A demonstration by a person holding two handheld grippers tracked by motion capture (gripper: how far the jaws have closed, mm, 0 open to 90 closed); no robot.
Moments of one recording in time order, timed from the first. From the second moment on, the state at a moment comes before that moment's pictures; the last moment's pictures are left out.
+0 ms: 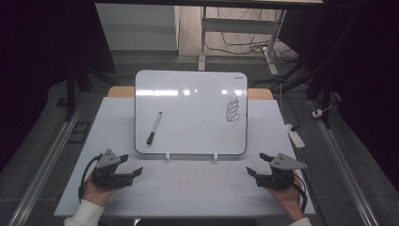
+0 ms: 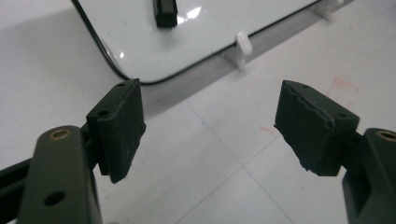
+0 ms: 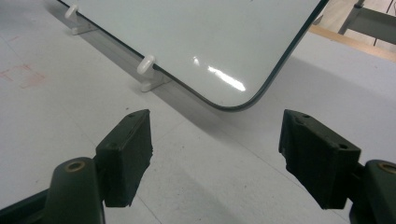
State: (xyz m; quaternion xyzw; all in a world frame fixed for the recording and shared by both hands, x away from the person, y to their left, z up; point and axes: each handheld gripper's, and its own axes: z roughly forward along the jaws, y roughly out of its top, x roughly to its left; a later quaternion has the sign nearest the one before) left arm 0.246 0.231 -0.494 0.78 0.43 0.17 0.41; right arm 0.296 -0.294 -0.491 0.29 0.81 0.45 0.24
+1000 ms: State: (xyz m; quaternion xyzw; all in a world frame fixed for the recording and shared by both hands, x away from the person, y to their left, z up) left arm 0.374 0.160 -0.441 0.79 0.45 0.30 0.30; right arm 0.296 -0.290 -0.498 0.30 0.82 0.43 0.24
